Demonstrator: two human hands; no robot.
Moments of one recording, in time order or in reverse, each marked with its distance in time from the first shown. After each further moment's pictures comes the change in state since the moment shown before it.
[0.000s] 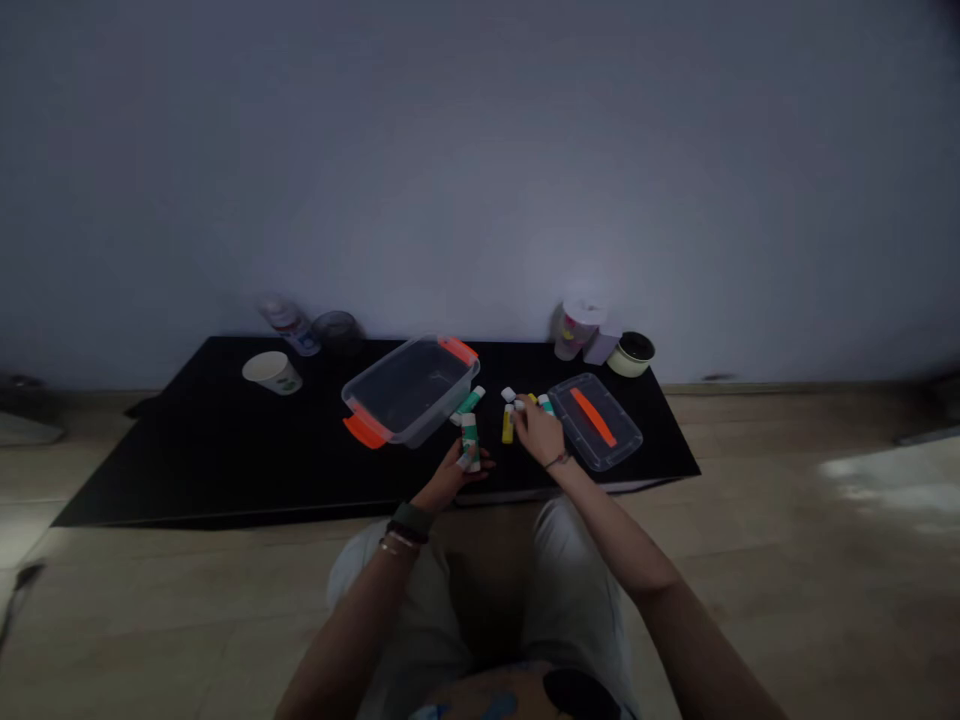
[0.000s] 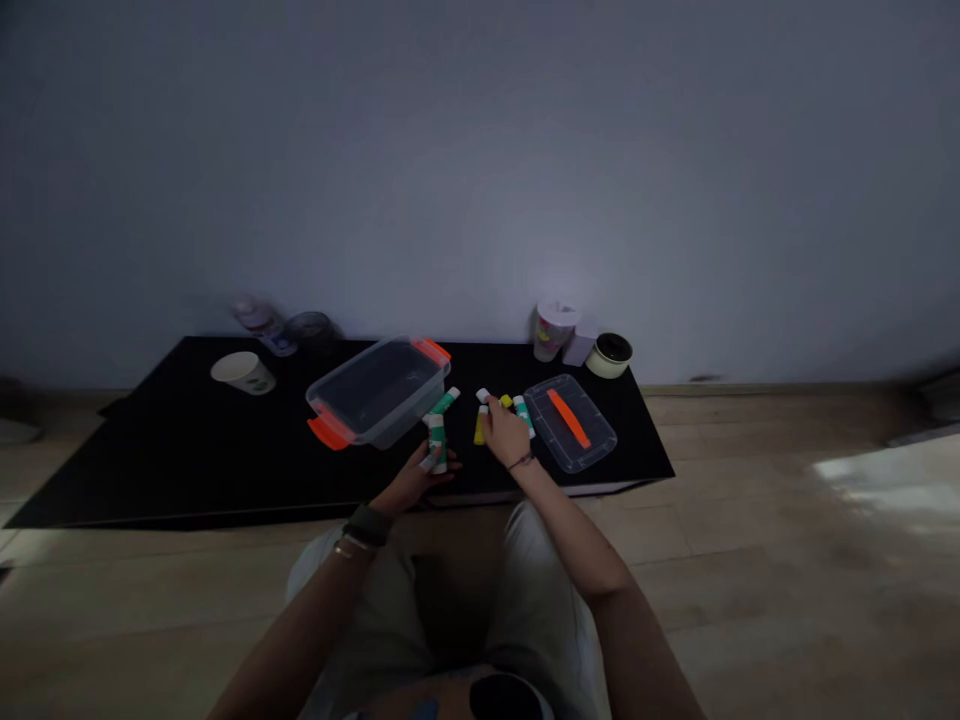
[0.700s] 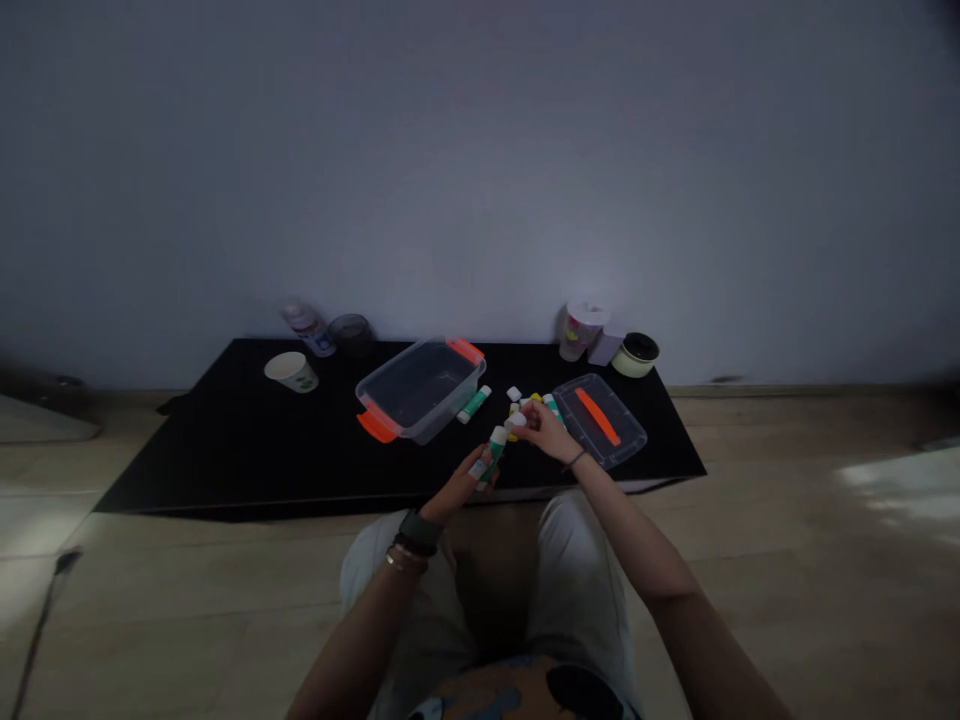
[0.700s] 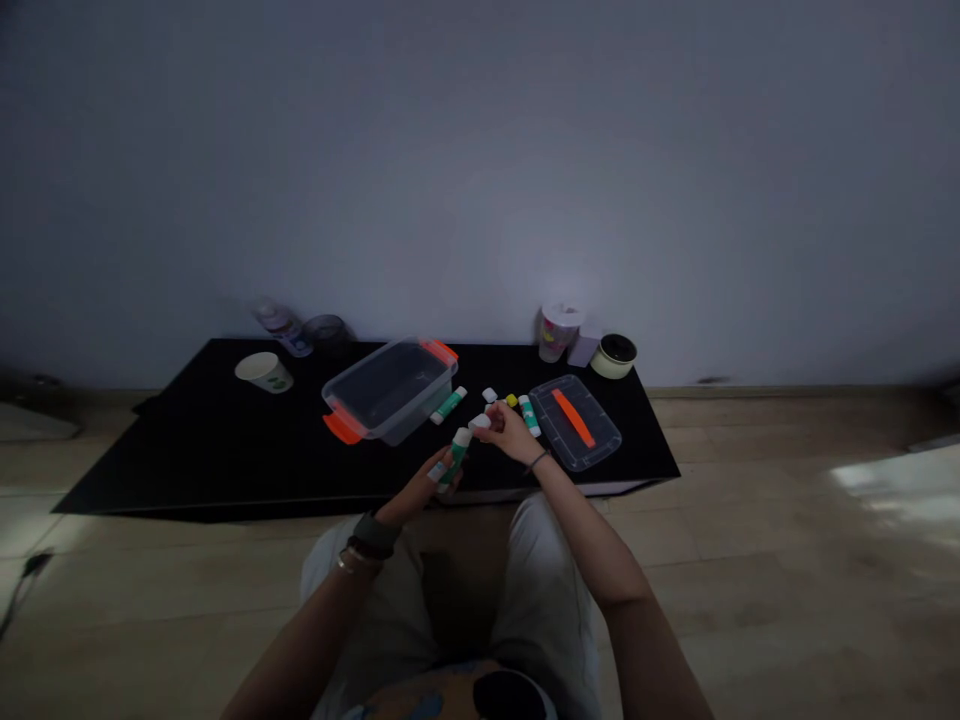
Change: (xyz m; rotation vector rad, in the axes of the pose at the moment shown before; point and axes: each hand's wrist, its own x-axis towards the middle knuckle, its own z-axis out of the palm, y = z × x) left_hand -0.036 0.012 0.025 0.211 -0.191 0.130; right_hand 0.000 0.007 -0.005 1.001 -0.209 -0.064
